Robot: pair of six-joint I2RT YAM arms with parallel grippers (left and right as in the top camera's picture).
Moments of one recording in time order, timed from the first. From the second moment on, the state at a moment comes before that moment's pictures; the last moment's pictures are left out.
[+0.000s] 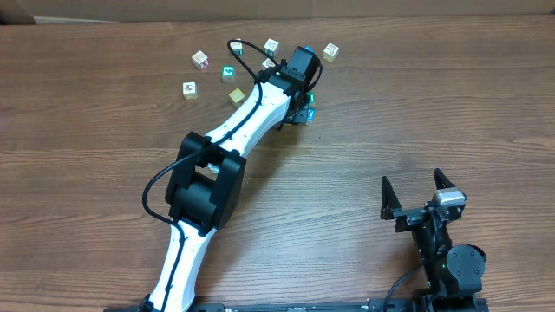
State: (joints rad) left arm -0.53 2.35 1.94 -0.85 -0.15 -0.38; right arm 0.07 0.01 0.02 -0.03 -0.08 0.04
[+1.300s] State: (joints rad) left arm -0.24 1.88 1.70 -1.32 -0.17 -0.45; right arm 0.07 0.01 0.02 -0.03 -0.08 0.04
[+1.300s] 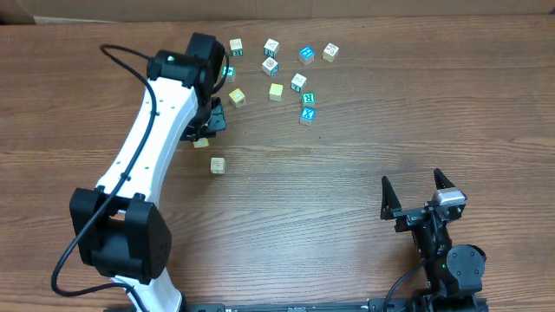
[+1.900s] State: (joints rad) left arm -0.26 1.88 1.50 -1.14 -0.12 -0.32; right arm 0.07 0.01 0.02 -0.03 -0.08 0.04
